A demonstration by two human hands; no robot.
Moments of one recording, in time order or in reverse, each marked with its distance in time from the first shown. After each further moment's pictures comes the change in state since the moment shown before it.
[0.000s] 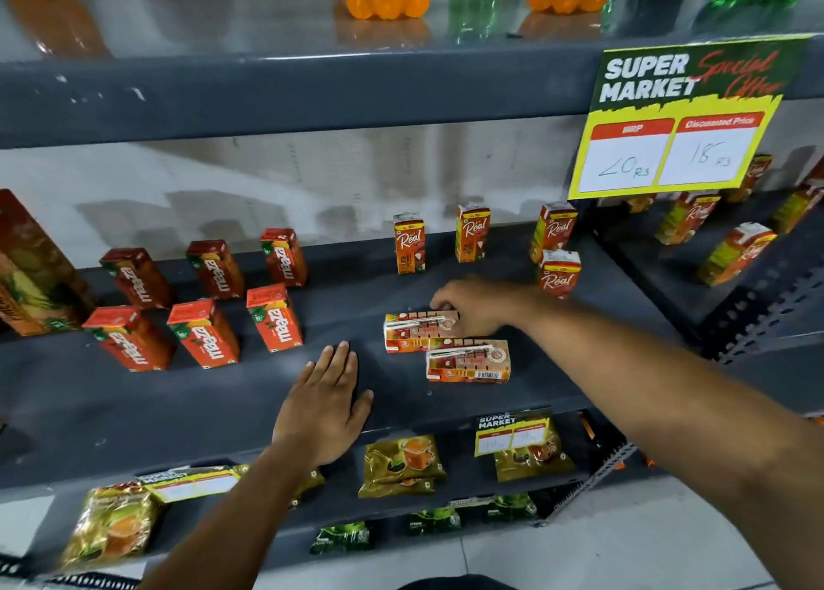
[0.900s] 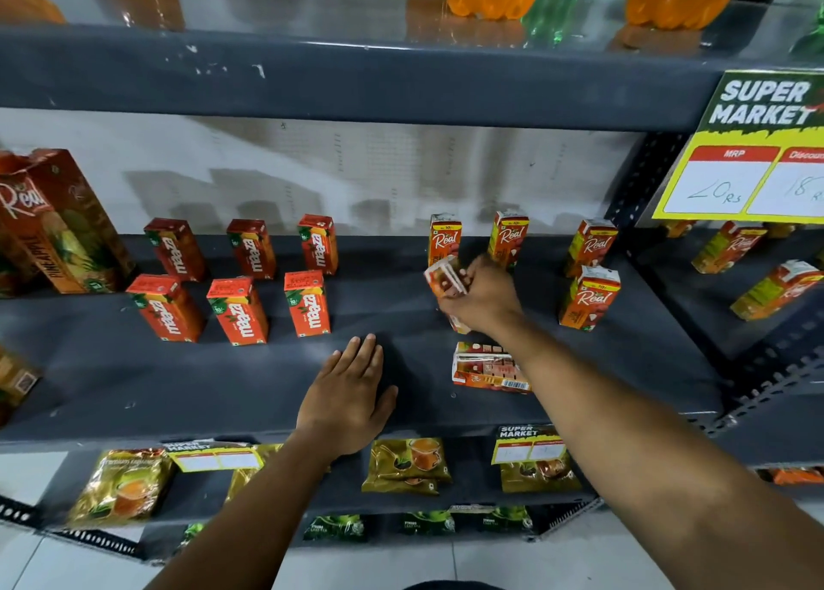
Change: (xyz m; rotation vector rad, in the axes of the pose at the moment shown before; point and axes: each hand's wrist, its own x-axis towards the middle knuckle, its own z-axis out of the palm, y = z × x) left_hand -0.003 0.000 -0.001 -0.044 0.042 0.014; right_hand 0.031 -0.027 0.024 0.477 0.608 0.298
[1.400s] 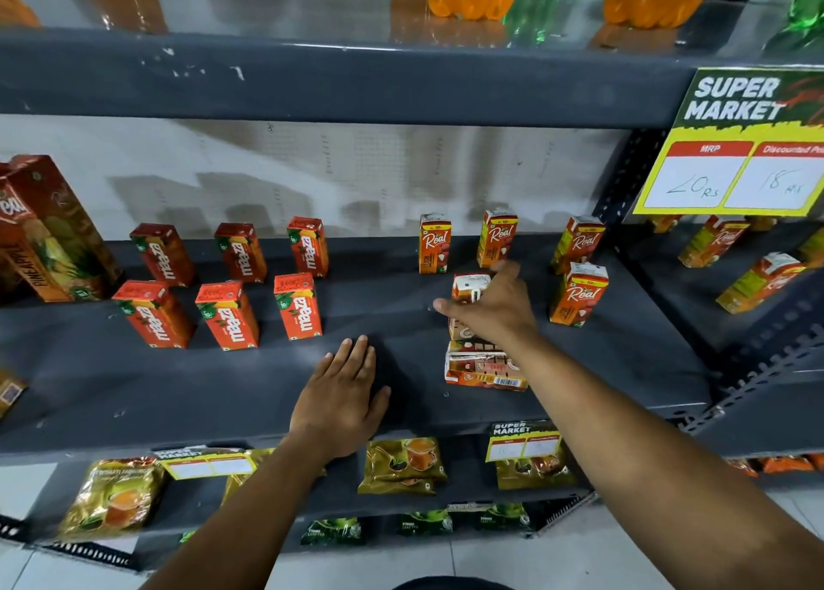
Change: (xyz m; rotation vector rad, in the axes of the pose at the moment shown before) left_hand 0.000 0.001 -0.002 0.017 -0.034 -0.005; right_hand -0.024 0.011 -0.016 0.137 0.091 0.181
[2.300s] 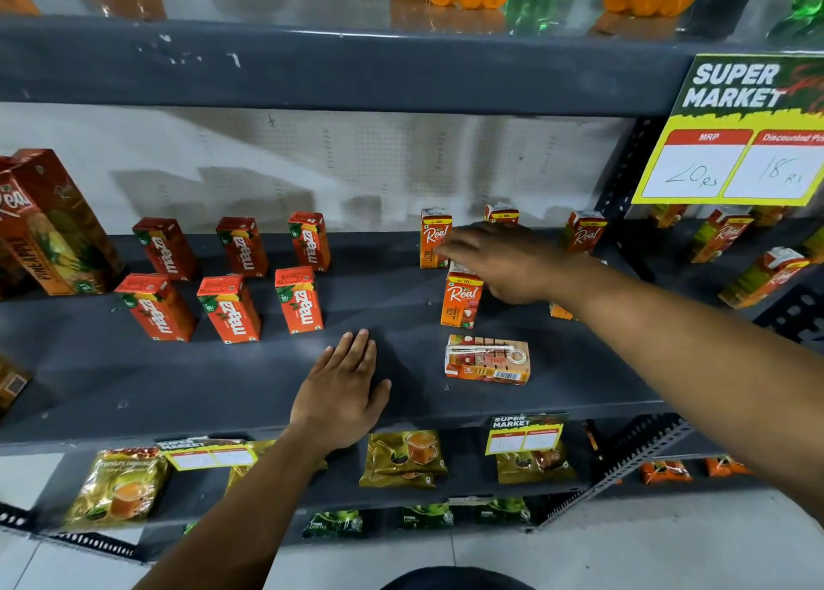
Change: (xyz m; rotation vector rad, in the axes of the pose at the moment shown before) left_hand -0.001 0.001 0.000 0.035 -0.006 0.004; right_hand 0.021 -0.041 -0.068 -0.973 -0.336 -1.021
